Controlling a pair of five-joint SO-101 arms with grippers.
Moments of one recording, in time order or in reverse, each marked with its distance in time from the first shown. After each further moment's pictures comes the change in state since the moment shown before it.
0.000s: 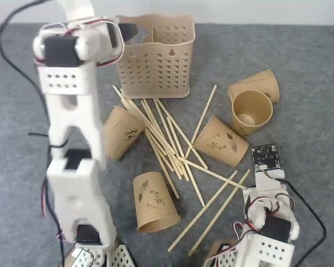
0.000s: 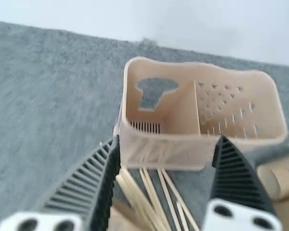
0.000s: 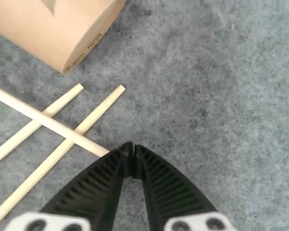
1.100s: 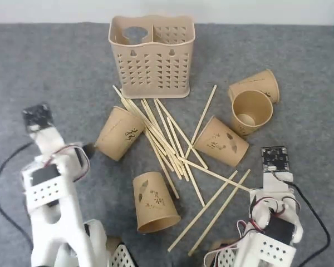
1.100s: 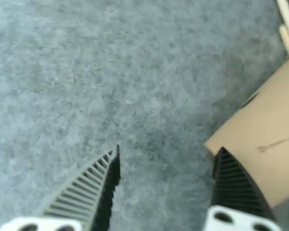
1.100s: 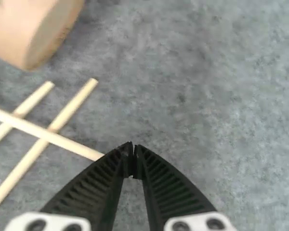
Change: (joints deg) left arm -25.3 -70.1 138.3 -52.6 -14.7; right arm 6.9 0.0 -0.5 0.0 0.0
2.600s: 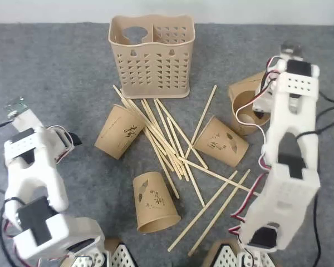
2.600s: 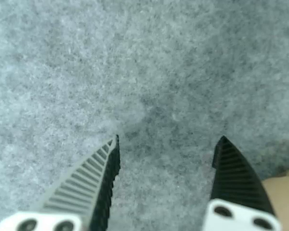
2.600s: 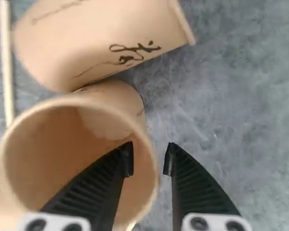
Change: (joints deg) left arm -6.5 40.3 -29.0 5.8 10.3; right arm -13.5 131.2 -118.9 15.3 -27.8
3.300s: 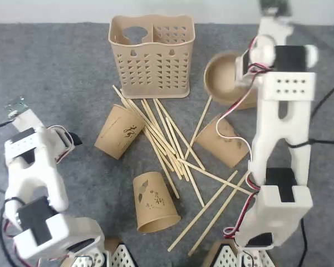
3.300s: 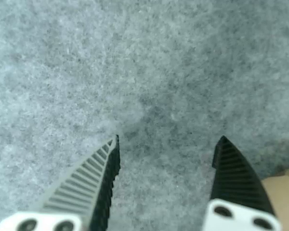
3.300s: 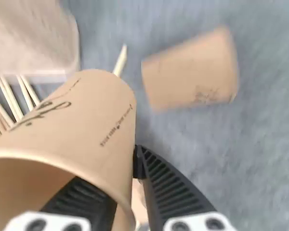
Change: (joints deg) left arm 0.2 0.0 0.0 0.0 0.0; right arm -11.2 -14.0 -23.6 11.9 1.4
